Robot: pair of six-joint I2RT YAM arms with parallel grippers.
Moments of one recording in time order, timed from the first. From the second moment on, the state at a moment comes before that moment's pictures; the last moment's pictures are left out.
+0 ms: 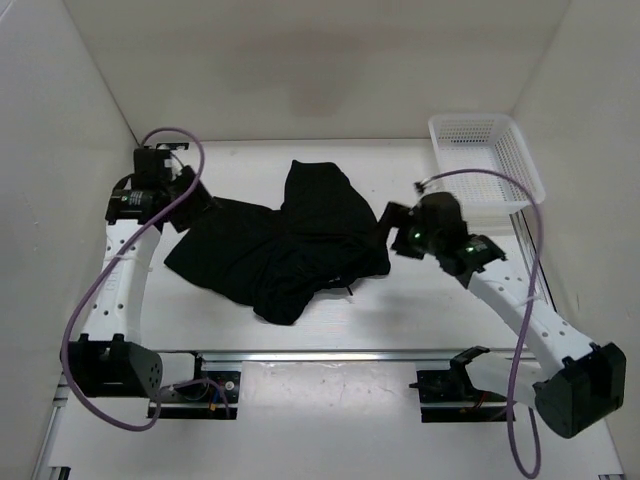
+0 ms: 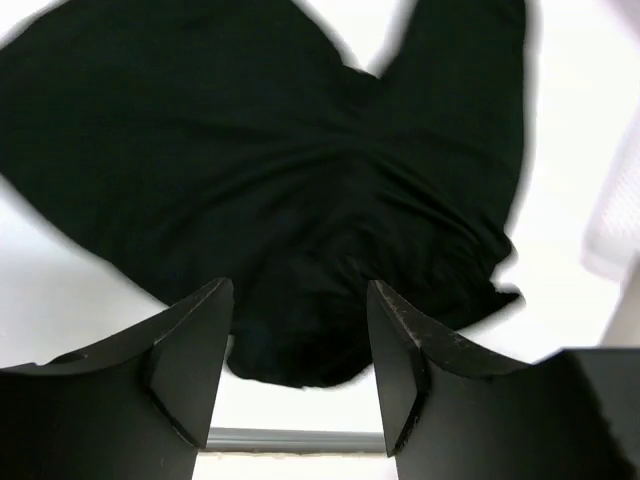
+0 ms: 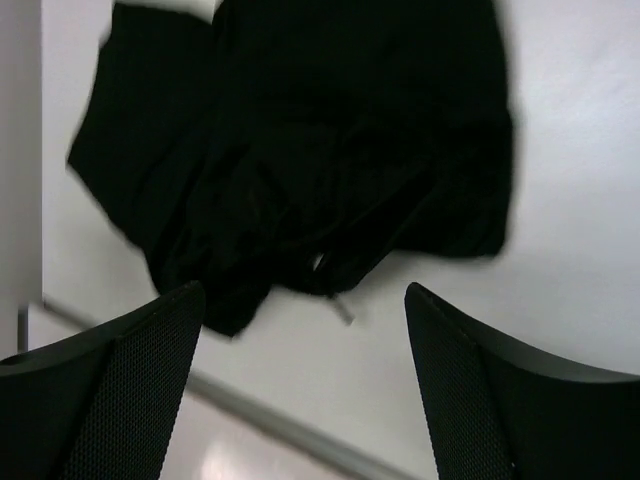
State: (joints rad) left arm -0.06 1.28 1.41 -0.93 0.09 -0.58; right arm 0.44 1.09 0.95 -0.46 -0.14 0.61
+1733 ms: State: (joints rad) left arm -0.73 1.65 1.18 -0.95 -0.01 -0.56; right arm 0.39 1.69 1.10 -0.50 -0.17 0.89
